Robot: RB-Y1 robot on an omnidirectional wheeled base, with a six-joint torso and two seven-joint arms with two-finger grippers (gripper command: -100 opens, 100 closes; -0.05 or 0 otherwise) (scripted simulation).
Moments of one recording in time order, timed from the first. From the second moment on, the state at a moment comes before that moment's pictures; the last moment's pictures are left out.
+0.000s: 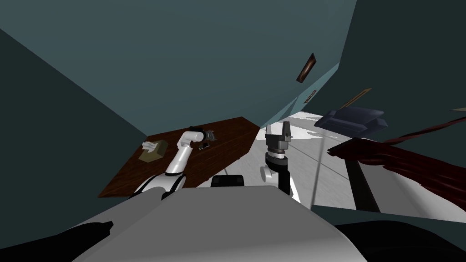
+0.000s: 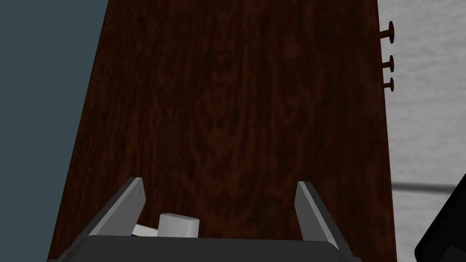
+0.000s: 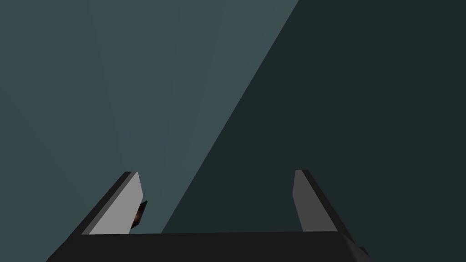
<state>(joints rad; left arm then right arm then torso) -0.38 0.32 0.01 -1.69 0.54 1.18 0.56 0.47 -0.02 0.06 -2.40 0.12 -0.50 -0.17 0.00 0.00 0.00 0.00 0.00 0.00</state>
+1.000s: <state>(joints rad) -0.45 0.38 0.04 -1.57 0.57 1.46 0.69 0.47 -0.02 0.06 -2.40 0.12 -0.50 -0.17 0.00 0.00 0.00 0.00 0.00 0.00</state>
